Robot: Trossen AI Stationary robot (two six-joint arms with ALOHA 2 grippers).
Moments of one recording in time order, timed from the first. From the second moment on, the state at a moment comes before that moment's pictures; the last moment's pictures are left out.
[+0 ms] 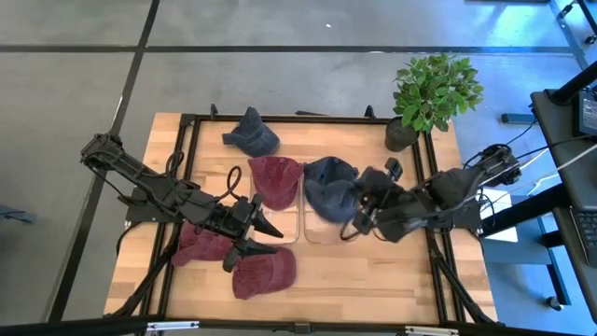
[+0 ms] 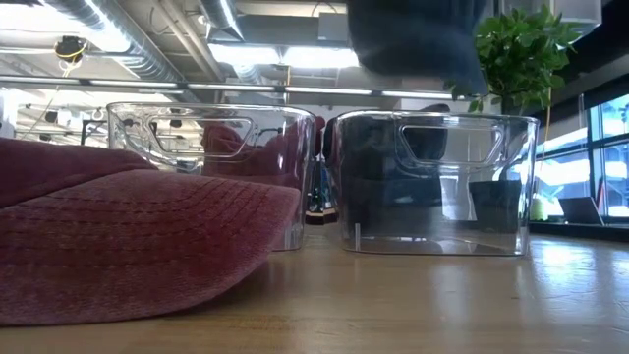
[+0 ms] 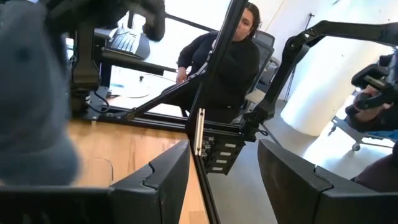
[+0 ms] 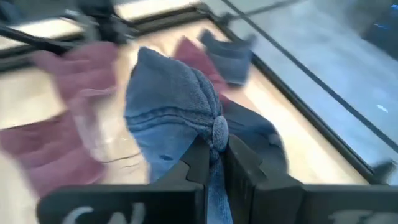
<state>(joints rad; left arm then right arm) -0.49 1.24 1.09 0.05 -0.20 -0.38 0.51 1.51 1.76 -1.27 0.82 0.78</state>
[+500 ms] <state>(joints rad) -0.49 1.24 1.09 0.05 -0.18 -0.38 0.39 1.70 1.76 -1.30 0.81 0.84</state>
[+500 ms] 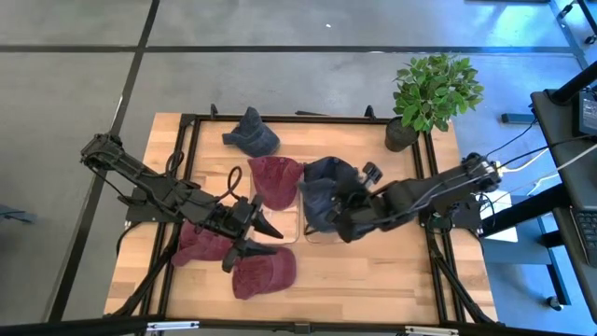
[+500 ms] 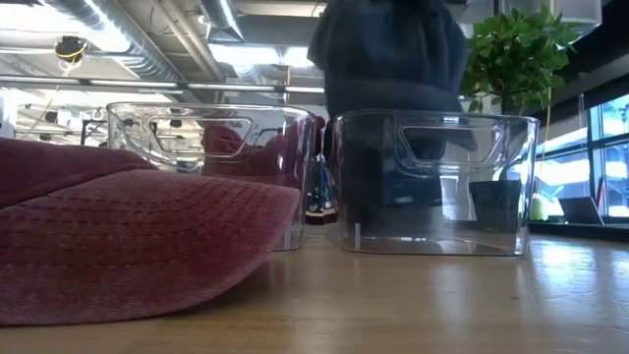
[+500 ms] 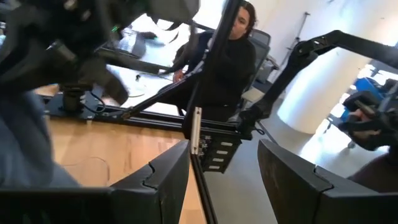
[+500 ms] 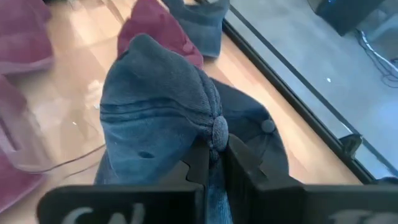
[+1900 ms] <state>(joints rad) -0.49 1.24 1.09 0.05 -0.08 -0.40 0.31 1.84 1.66 -1.26 0.82 0.90</state>
